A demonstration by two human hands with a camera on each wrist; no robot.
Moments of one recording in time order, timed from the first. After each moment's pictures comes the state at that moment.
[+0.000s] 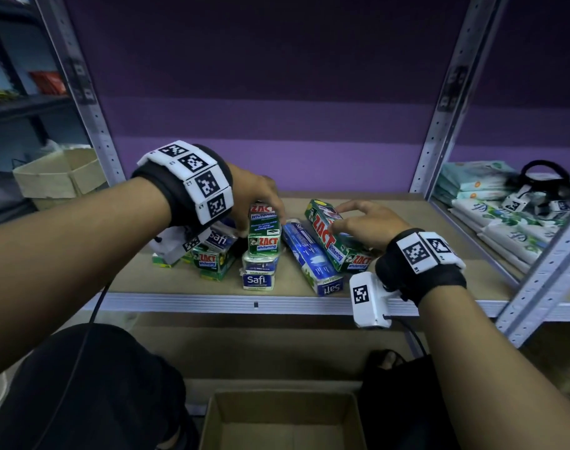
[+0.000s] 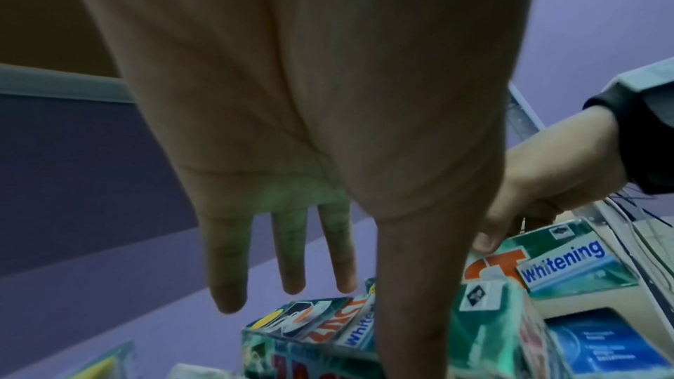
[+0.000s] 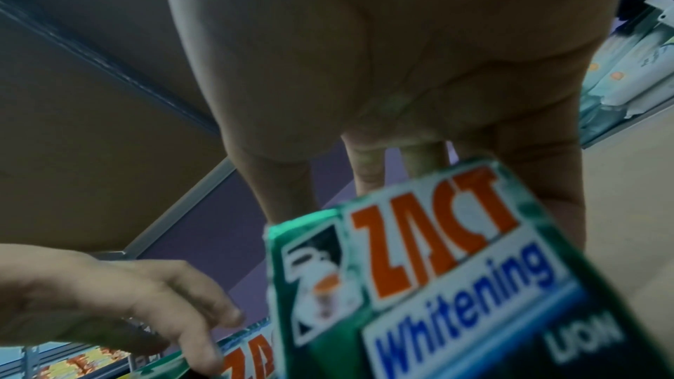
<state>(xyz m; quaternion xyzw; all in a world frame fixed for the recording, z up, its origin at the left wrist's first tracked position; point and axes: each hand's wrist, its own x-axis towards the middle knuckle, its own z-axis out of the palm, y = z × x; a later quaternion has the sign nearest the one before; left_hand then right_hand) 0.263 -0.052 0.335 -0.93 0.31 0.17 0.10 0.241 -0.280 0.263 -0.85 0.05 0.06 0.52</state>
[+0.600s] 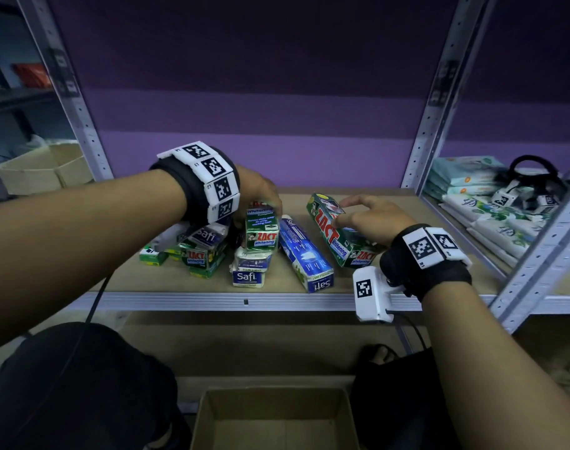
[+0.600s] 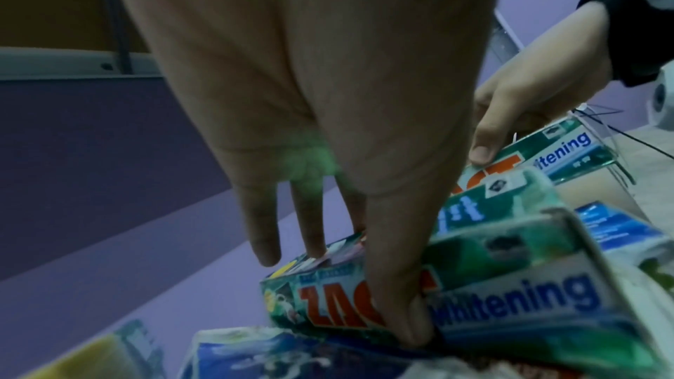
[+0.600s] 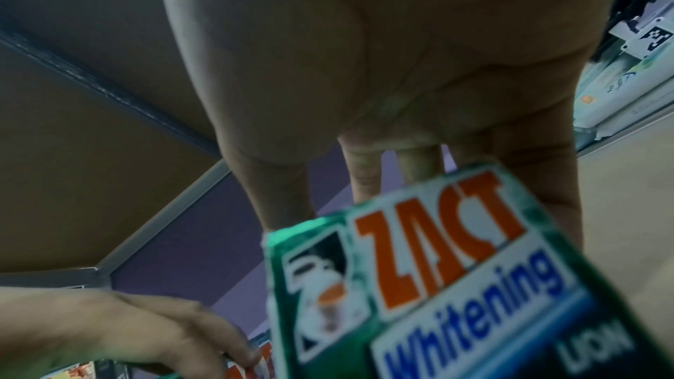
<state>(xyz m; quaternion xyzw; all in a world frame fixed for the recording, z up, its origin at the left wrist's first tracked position) 0.280 -0.065 0.323 -0.91 0.36 0.14 0.14 0.247 -0.302 0.260 -0.86 0.06 0.05 0.50</state>
